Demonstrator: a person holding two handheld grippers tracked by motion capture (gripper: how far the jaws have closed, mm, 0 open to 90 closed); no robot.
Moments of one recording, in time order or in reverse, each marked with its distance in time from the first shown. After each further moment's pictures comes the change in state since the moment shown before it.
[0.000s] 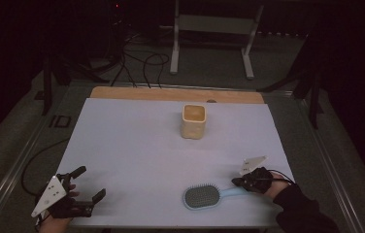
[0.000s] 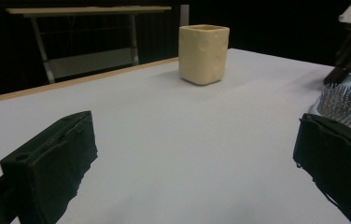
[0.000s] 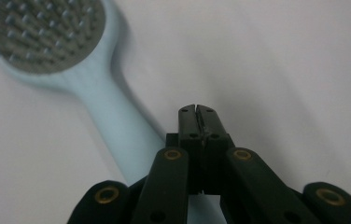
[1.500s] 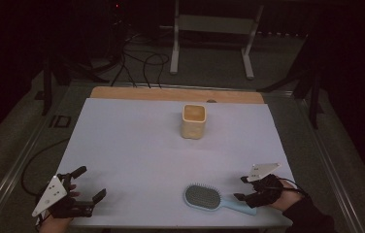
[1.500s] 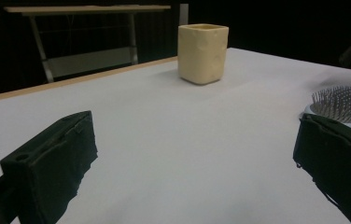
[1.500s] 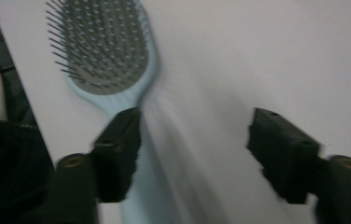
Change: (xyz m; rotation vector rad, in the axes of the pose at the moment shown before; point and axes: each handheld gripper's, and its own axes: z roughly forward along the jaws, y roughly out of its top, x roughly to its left) left arm 0.000 0.000 0.001 0.003 -0.002 -0.002; right arm 0.031 0.009 -0.039 -0.042 -0.020 0.073
